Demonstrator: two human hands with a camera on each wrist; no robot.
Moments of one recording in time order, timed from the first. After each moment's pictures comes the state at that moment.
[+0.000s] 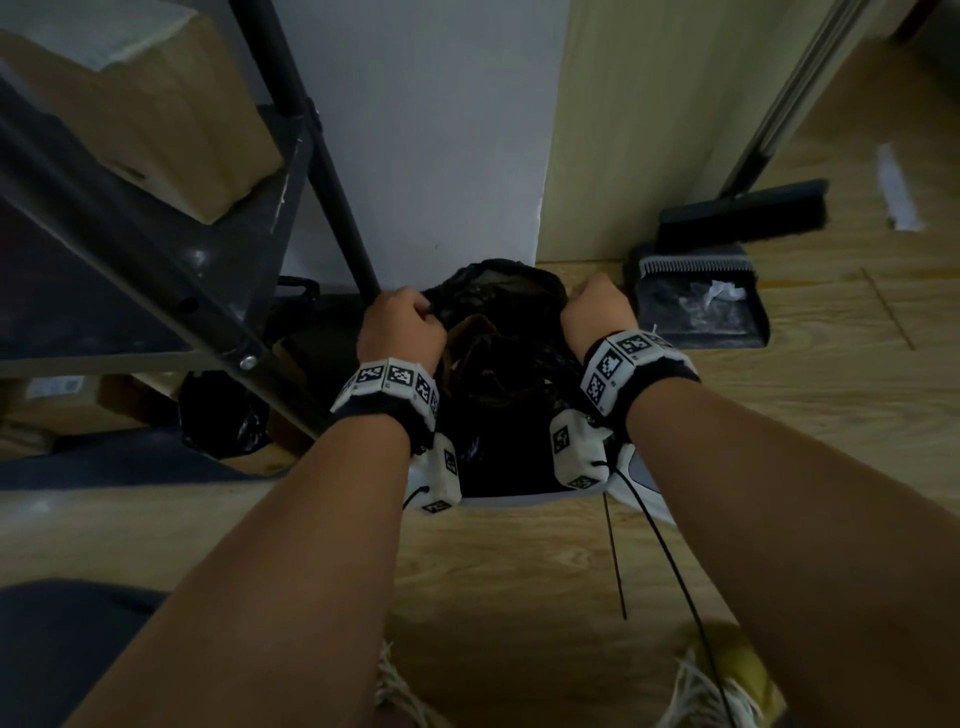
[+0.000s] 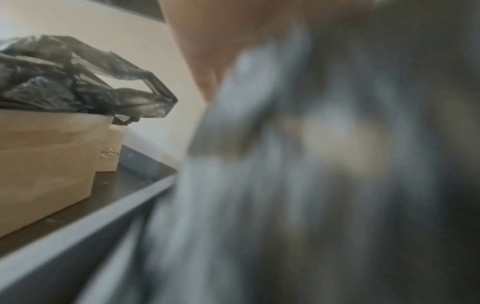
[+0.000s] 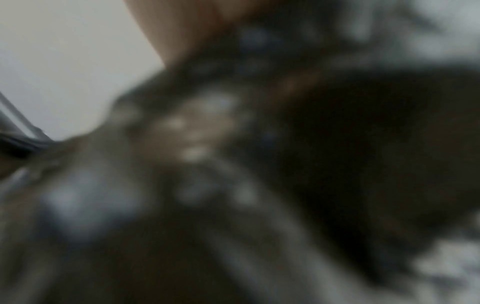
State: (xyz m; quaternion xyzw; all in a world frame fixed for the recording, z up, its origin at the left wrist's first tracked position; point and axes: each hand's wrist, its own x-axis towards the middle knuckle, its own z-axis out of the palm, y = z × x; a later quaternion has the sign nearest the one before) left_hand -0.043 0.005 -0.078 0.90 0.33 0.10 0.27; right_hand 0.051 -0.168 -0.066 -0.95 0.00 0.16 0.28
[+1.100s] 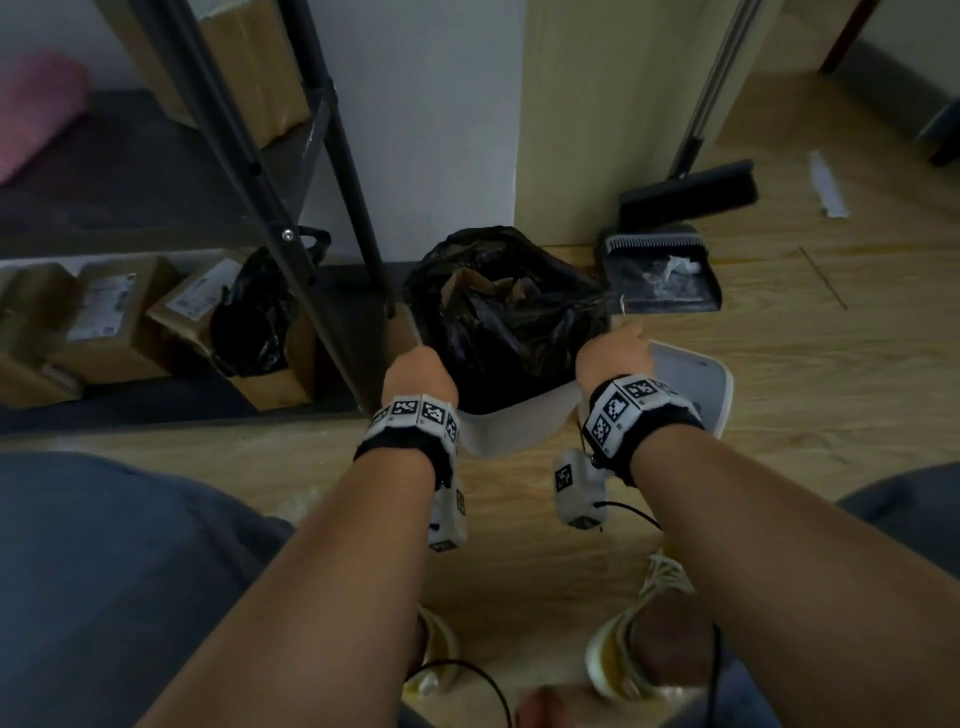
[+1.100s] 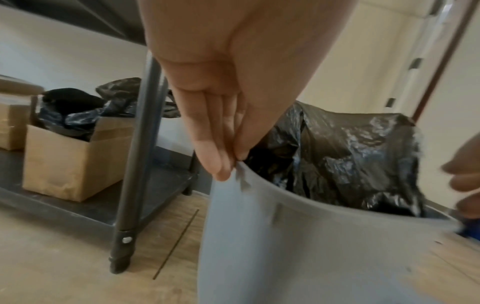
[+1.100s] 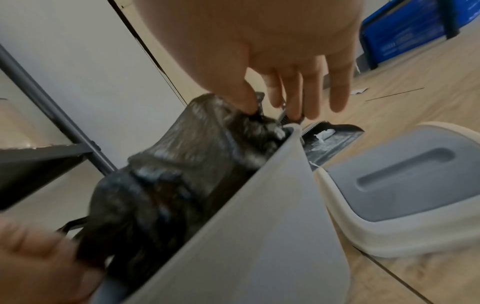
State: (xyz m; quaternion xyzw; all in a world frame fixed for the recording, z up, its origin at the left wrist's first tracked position) left_hand -0.180 -0.090 -0.088 0.91 0.34 -0.09 0.19; right_hand -0.098 -0.252 -0.093 -0.95 0.14 0.06 0.27
